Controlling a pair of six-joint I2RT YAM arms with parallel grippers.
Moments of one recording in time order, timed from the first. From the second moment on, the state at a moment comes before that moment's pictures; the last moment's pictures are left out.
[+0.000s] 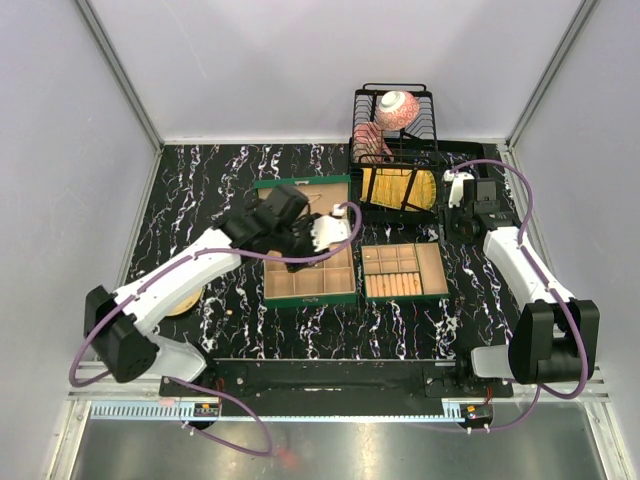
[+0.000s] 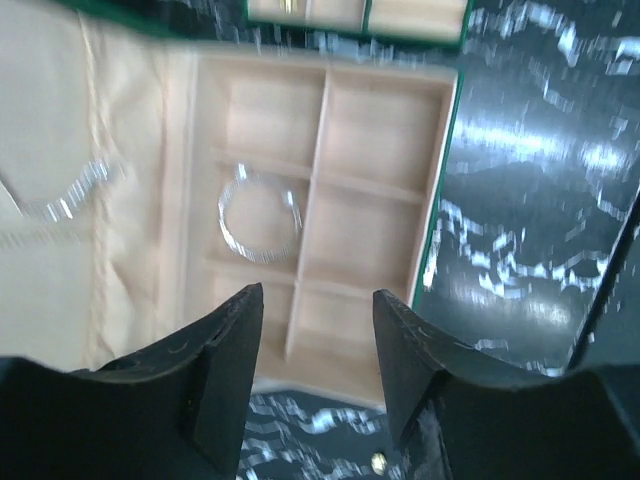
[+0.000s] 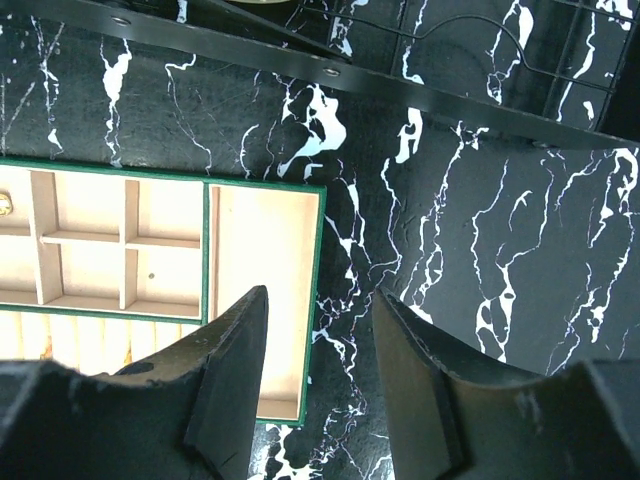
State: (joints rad) left arm -0.79 1.42 1.32 -0.79 0.25 0.58; right arm 0.05 1.34 0.97 -0.52 -0.02 -0.10
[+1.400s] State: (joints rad) left arm -0.12 1.19 0.67 -0.88 0.31 1.26; right arm 0.05 1.35 0.97 -0.55 -0.12 -0.11
